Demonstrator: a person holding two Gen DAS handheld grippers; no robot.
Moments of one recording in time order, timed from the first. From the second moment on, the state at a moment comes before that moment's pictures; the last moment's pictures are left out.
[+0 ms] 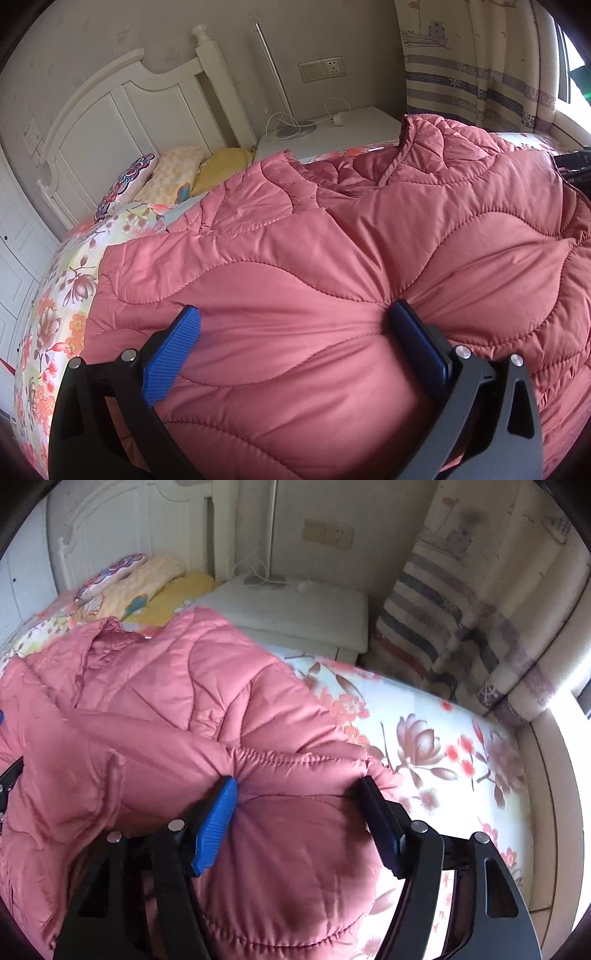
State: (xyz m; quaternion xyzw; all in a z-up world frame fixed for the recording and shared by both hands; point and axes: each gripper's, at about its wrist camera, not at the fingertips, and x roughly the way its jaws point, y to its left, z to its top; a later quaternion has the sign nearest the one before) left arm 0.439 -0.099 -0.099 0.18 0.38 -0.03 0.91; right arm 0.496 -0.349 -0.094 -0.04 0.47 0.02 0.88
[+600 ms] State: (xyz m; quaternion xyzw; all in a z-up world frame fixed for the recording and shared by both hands) left arm 0.436 -0.100 -0.095 0.18 0.38 -0.03 0.91; right arm 0.375 -0.352 -0.047 0.04 0.37 -0.01 0.93
